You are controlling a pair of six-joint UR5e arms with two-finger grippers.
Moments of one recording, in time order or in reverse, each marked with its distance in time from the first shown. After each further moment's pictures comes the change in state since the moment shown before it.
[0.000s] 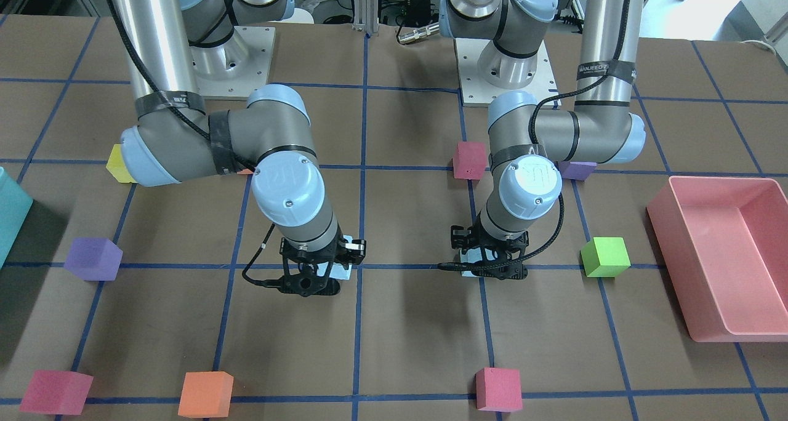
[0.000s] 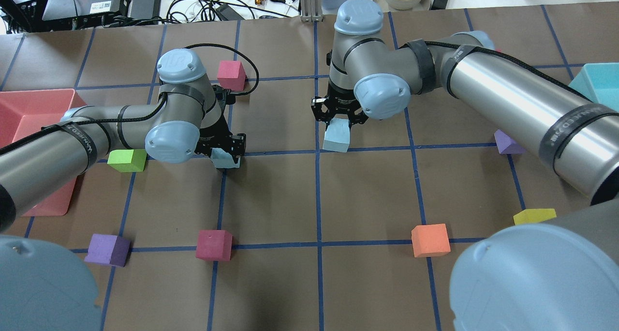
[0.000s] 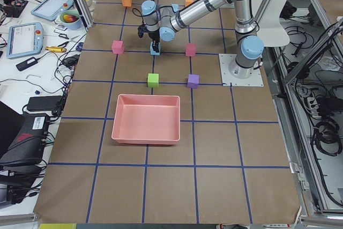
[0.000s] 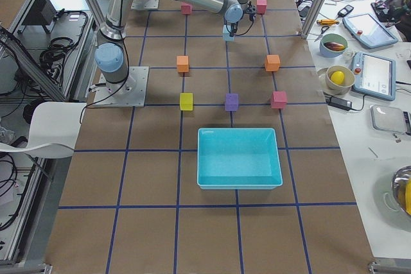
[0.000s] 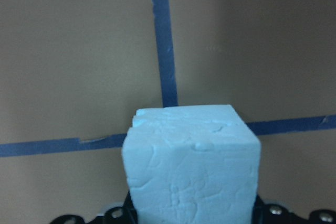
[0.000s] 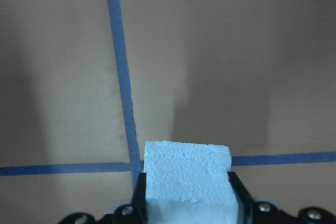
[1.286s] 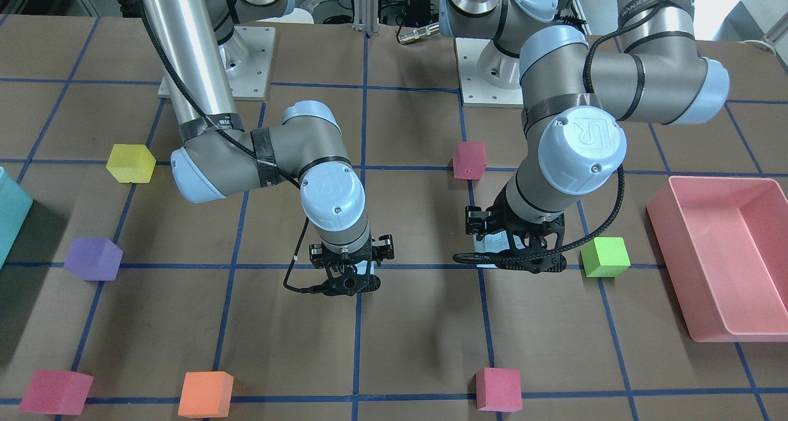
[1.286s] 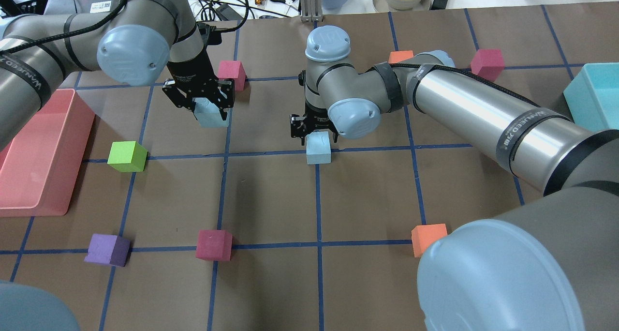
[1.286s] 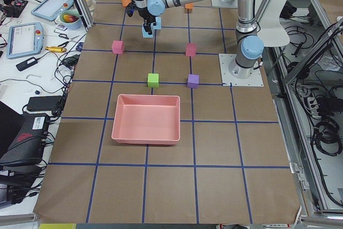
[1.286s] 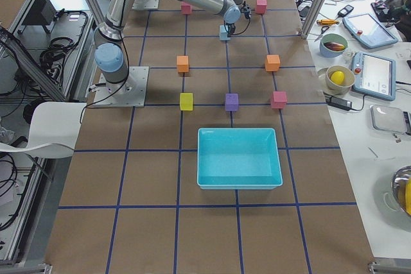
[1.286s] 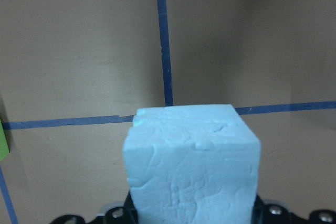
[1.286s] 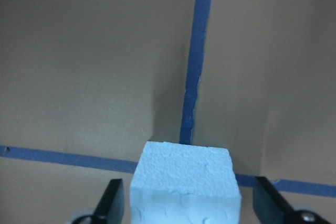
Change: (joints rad) left arm -0.017 0.071 0.339 -0.449 -0.007 -0.052; right arm 0.058 0.059 0.001 -0.063 -0.005 -0.098
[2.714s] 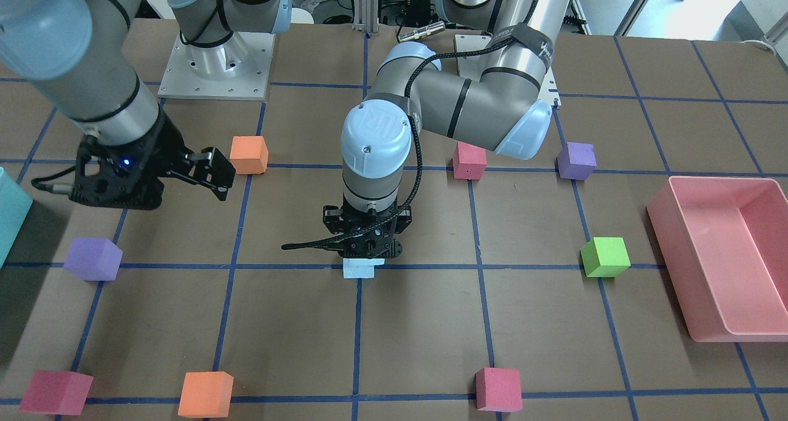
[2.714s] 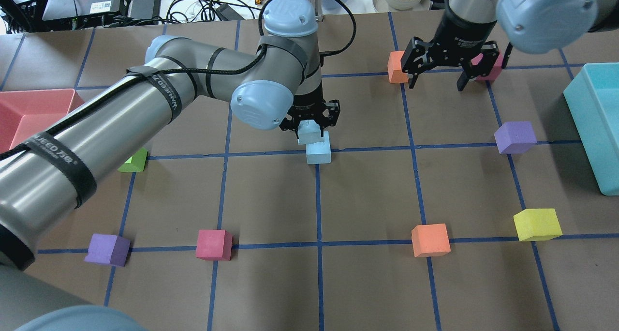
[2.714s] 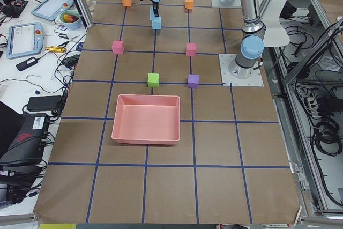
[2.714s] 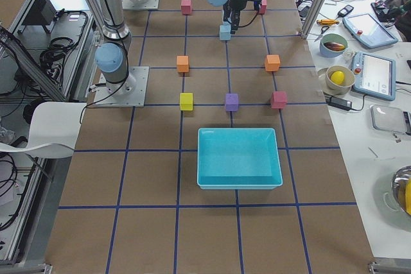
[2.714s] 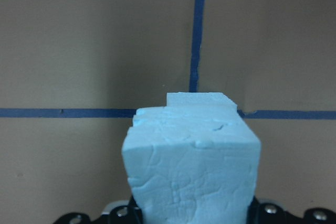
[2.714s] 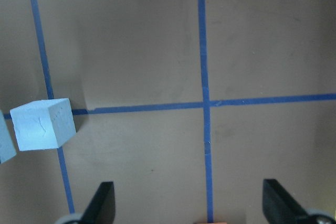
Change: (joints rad) left arm -0.333 -0.144 0.014 0.228 -0.062 -0.394; right arm -0.352 -0.442 -0.028 0.465 -0.059 -0.172
